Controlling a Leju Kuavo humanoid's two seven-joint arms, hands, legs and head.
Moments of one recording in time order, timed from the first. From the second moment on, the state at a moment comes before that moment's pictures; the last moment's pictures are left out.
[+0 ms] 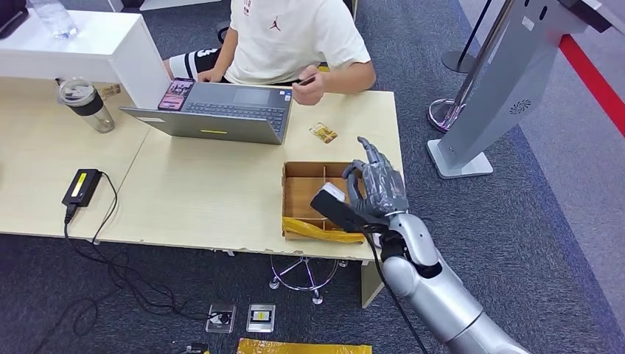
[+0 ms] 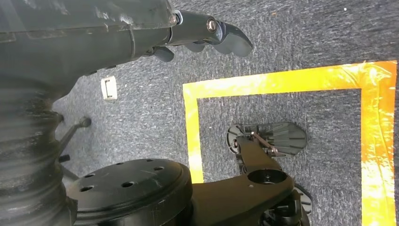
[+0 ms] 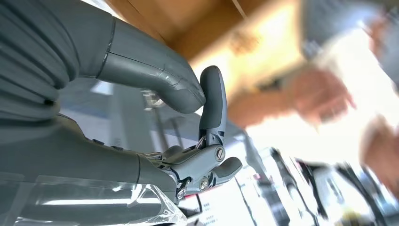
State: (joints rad) left arm -0.19 0.07 -1.20 -0.27 1.01 0.44 0.08; right arm -0.54 -0.12 0.54 -1.20 1.01 -0.30 0.07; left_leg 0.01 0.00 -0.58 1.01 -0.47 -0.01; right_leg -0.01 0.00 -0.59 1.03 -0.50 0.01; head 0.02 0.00
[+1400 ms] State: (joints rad) left arm -0.19 0.09 -1.20 -0.26 0.99 0.36 0.11; right arm -0.62 0.02 0.56 -1.28 0.89 -0.16 0.04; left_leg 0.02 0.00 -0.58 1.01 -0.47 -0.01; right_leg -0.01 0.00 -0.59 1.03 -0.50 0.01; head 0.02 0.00
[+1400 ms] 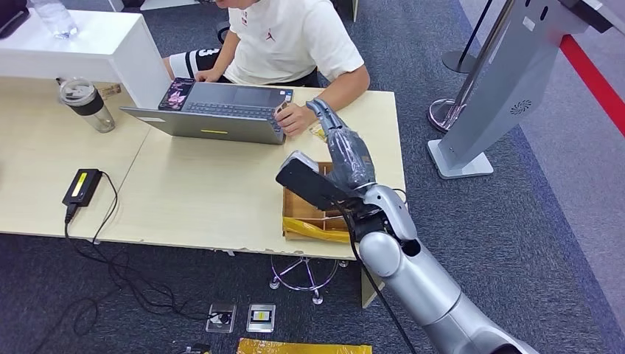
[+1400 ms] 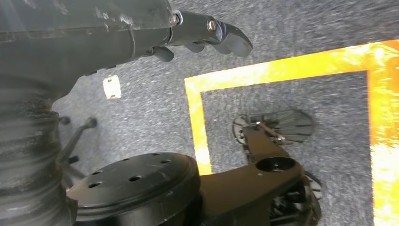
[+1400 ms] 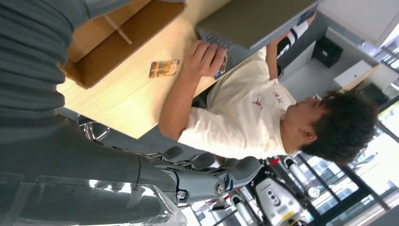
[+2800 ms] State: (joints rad) left arm -0.35 0.01 -1.21 -0.31 0.97 0.45 0.39; right arm -0.66 0.09 0.91 -1.03 0.99 -0.25 0.20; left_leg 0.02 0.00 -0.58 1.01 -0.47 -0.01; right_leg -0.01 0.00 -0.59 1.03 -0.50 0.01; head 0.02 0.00
